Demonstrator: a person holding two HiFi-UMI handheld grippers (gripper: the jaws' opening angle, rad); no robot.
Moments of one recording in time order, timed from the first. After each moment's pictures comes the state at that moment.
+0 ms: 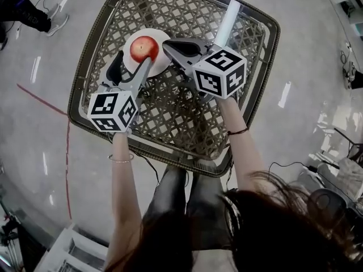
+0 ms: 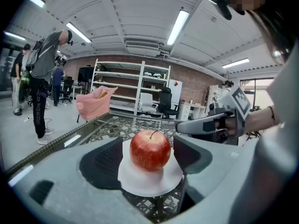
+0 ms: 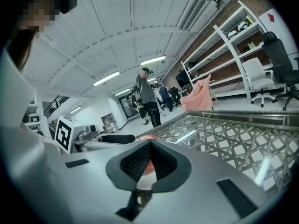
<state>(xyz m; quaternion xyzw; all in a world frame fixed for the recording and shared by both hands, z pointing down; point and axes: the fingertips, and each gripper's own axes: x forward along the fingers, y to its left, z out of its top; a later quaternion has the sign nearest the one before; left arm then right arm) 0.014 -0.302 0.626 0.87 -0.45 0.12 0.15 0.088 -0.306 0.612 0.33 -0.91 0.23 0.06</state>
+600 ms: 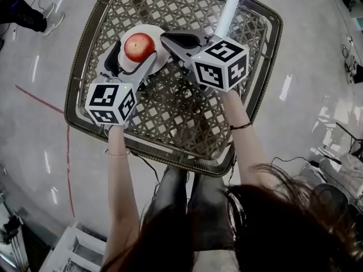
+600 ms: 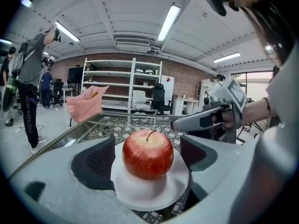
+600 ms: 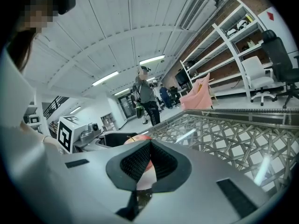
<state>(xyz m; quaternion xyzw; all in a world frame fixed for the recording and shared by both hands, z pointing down) 0.036 -0.317 0.638 0.89 -0.40 0.15 0.13 0.094 -0.319 0.622 0.33 -0.91 0.23 0.07</state>
